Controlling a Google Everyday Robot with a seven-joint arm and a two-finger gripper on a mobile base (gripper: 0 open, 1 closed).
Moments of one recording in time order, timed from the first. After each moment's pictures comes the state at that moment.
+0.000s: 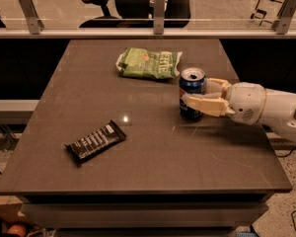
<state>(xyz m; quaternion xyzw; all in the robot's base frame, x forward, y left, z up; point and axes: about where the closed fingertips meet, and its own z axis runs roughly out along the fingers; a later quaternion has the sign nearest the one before) 0.529 -0.124 0.877 -0.39 0.61 0.40 0.56</state>
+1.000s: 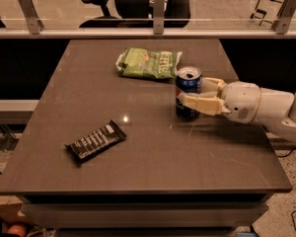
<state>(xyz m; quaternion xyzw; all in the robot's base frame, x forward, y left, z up) 0.532 -0.116 0.874 -0.39 0.61 0.40 0.56</state>
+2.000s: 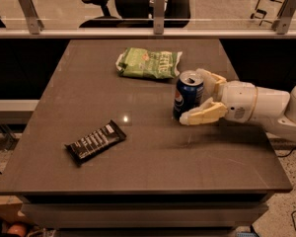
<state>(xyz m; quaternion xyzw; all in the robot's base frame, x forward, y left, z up) 0.532 -0.109 0.876 -0.39 0.61 0.41 0.56</state>
